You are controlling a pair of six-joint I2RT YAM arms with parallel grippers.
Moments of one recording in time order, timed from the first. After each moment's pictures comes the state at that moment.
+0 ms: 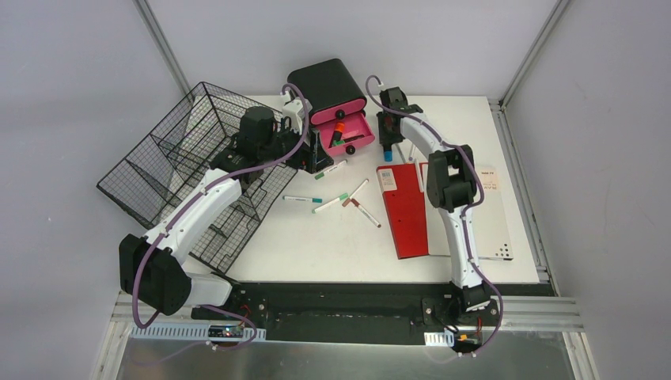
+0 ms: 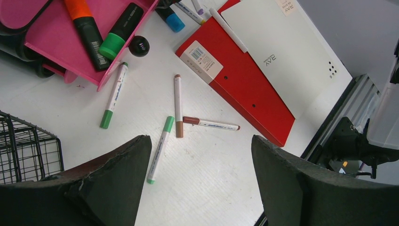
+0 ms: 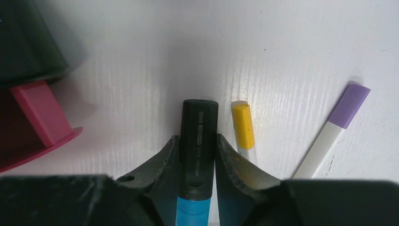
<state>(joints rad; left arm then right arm) -0.43 1.32 1.16 -0.29 0.48 -0.26 0.35 2.46 2.14 -0.69 0.15 0.17</state>
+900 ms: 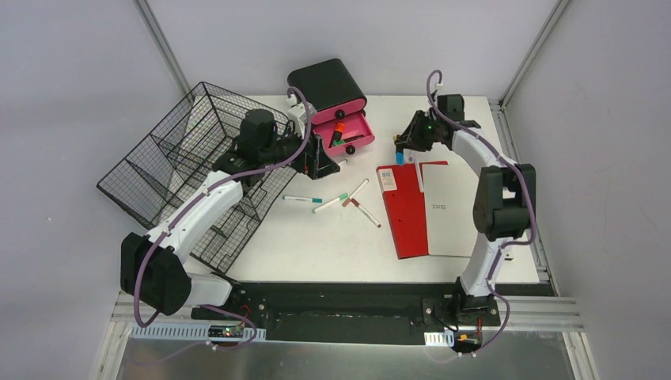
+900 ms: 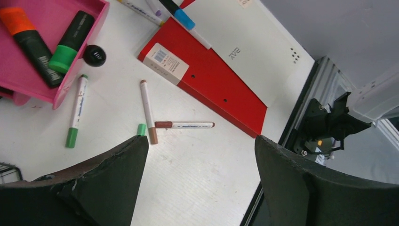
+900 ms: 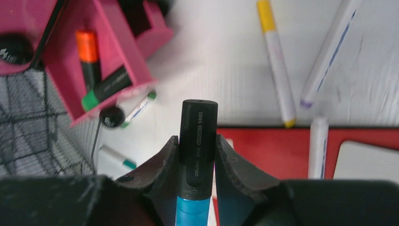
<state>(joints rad) -0.43 1.32 1.12 -0.21 0.64 -0.27 0.14 1.96 1.53 -0.39 -0.39 0.47</state>
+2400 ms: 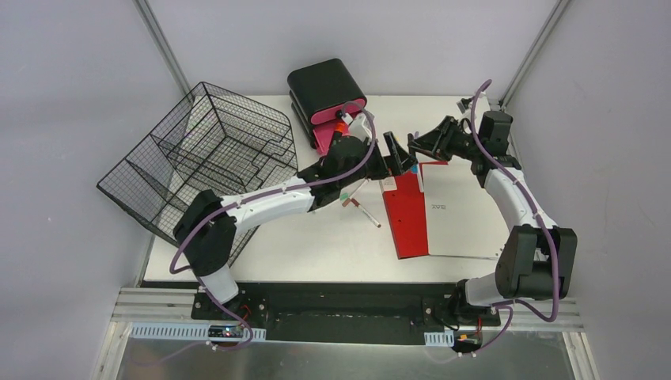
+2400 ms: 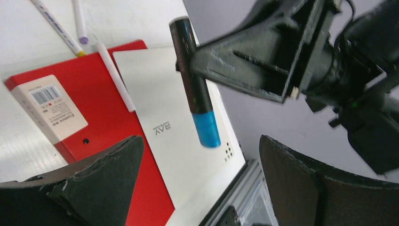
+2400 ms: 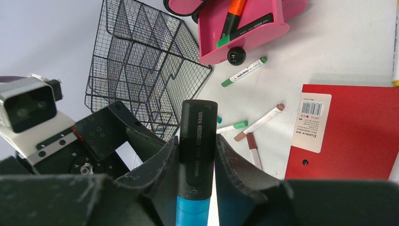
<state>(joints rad) -0.91 1.68 1.21 0.28 0.02 -0.91 -0.02 1.43 1.05 -0.07 -0.90 0.65</state>
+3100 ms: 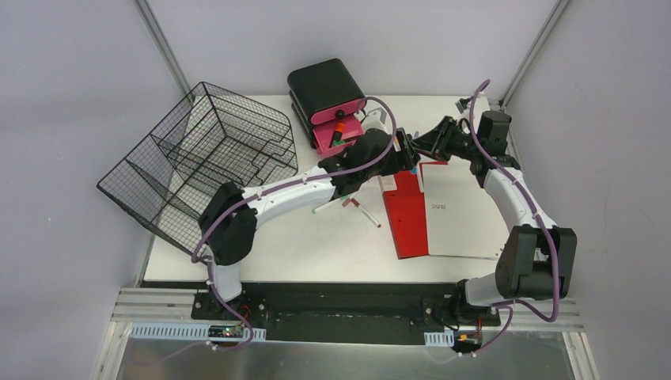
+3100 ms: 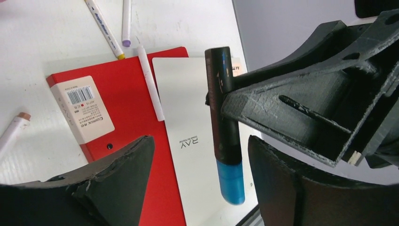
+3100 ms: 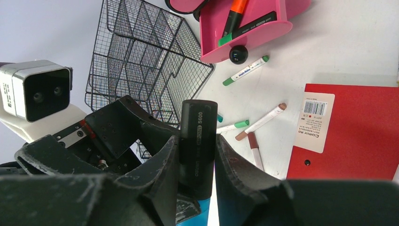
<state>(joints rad) -0.95 1.85 1.51 -0.04 -0.21 -0.93 -0.01 1.43 1.05 -0.07 -0.90 0.65</state>
